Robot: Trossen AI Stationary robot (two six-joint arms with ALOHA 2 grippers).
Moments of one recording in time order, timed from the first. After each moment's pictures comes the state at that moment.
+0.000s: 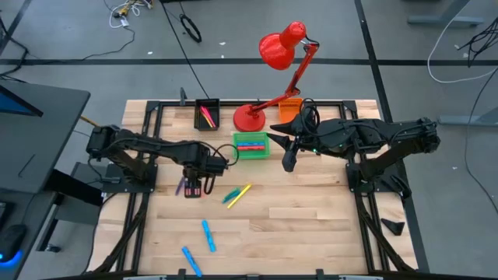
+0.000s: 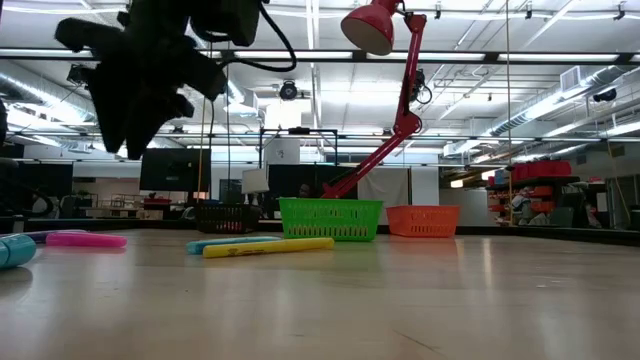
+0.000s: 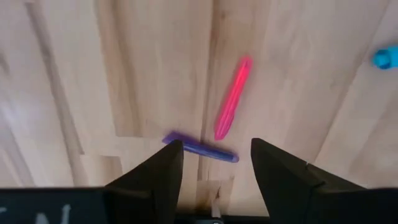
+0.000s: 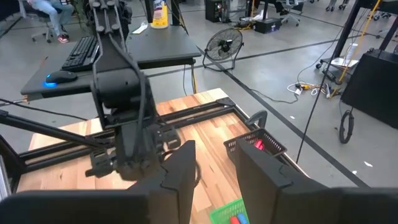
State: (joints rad) left arm -0.09 1.59 1.17 -1.26 0.01 -0.14; right arm 0.23 1.38 1.64 -0.61 0.58 0.22
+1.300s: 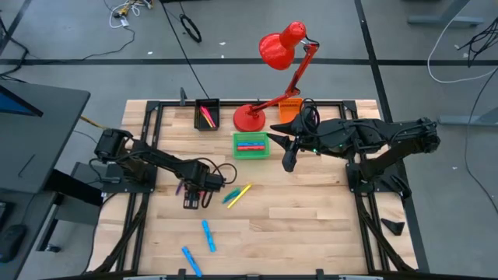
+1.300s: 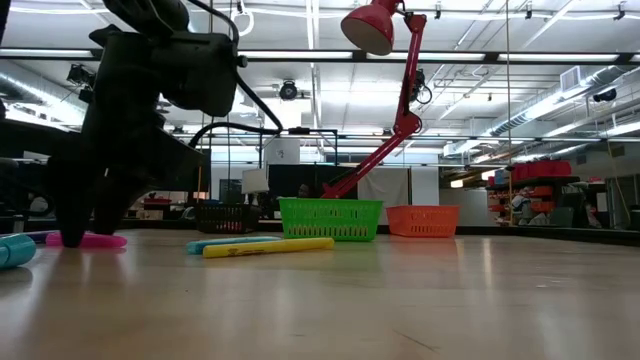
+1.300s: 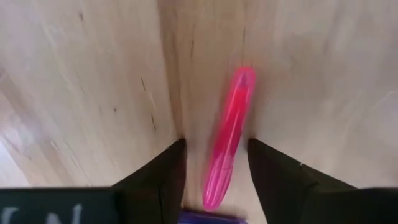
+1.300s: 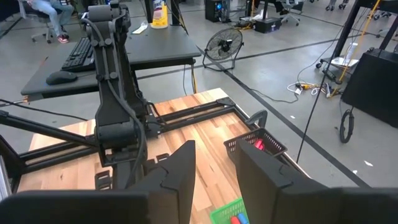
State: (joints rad) left arm -0.18 1.72 0.87 -0.84 0.01 -0.12; right arm 0.23 1.38 1.64 -0.61 0.58 0.23
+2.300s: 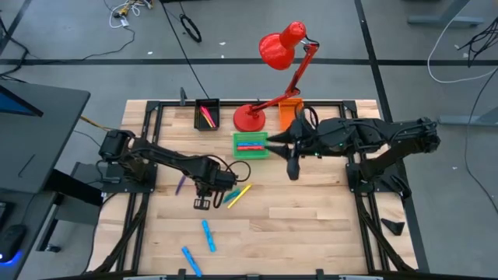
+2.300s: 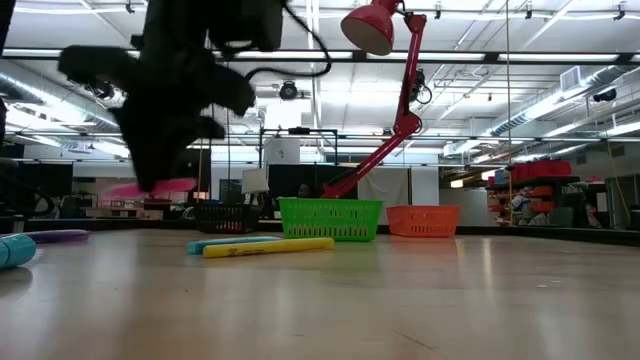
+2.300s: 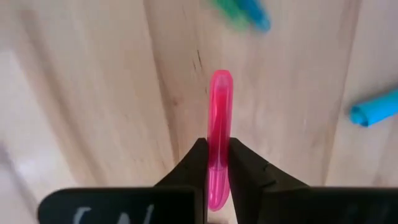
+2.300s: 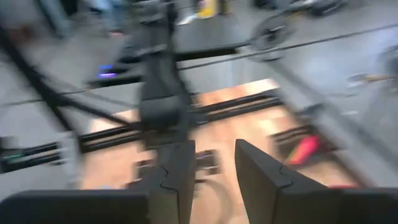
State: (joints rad) left arm -0.18 1.73 1.18 -1.01 0.01 -0.06; right arm 0.23 1.38 1.64 -0.59 0.33 0.28
